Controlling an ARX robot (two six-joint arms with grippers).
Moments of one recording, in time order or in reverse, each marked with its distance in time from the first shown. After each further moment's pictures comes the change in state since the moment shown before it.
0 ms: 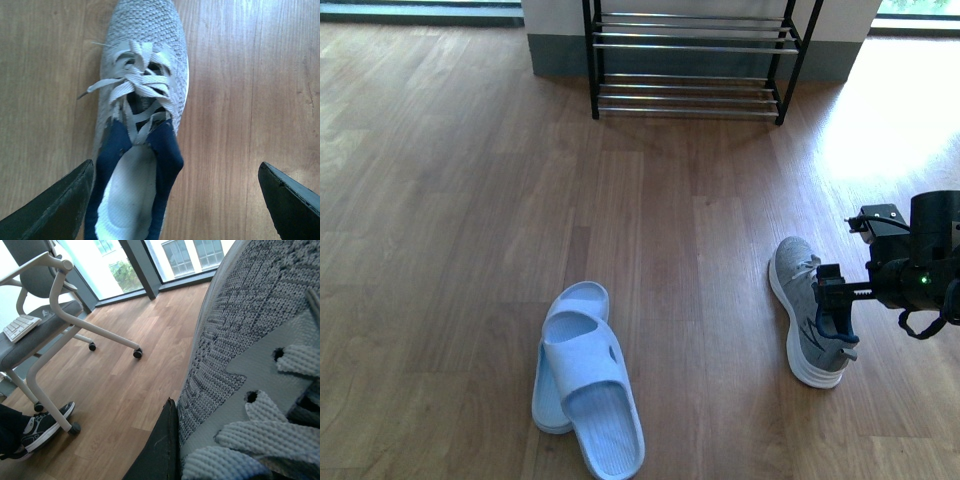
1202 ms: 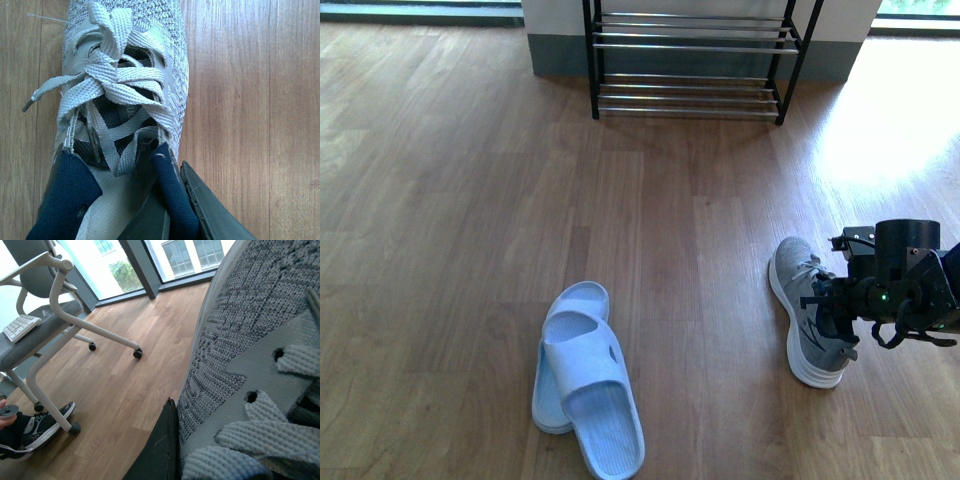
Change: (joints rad) left arm 0.000 0.000 0.000 0.000 0.000 0.000; right arm 0.019 0.207 0.212 -0.012 0.064 0.057
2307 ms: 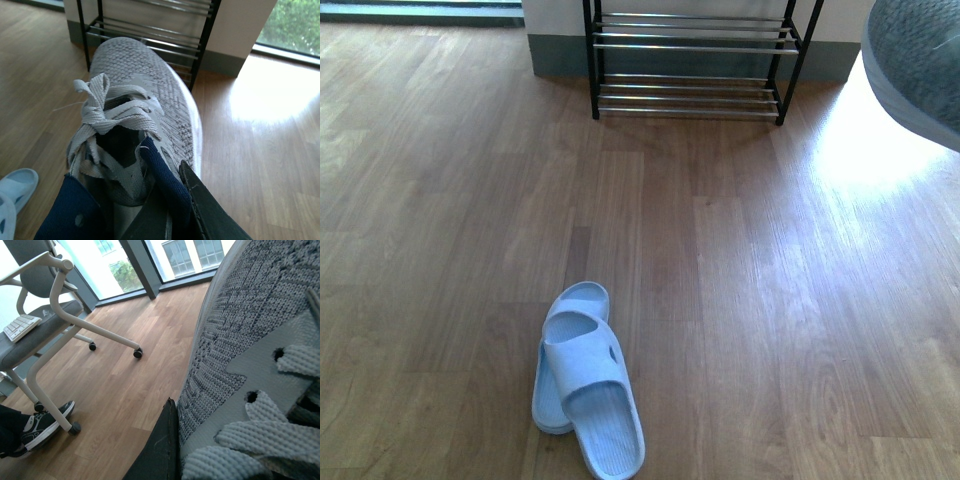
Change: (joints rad) left arm 0.000 0.000 0.000 0.000 0.000 0.000; right arm -0.068 -1.781 -1.168 0.050 -0.324 -0.099
